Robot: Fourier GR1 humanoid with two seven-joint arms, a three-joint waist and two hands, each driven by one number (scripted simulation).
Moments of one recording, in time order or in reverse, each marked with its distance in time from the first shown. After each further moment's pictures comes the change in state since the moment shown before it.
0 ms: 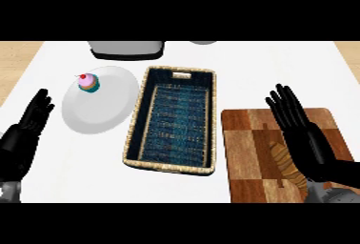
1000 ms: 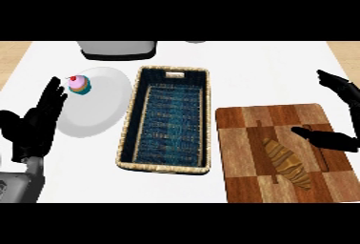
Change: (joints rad) left arm -0.152 -0.113 0.025 0.141 -0.001 0.047 0.085; right arm -0.089 -0.245 -0.189 0.174 0.343 -0.066 -0.047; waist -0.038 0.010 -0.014
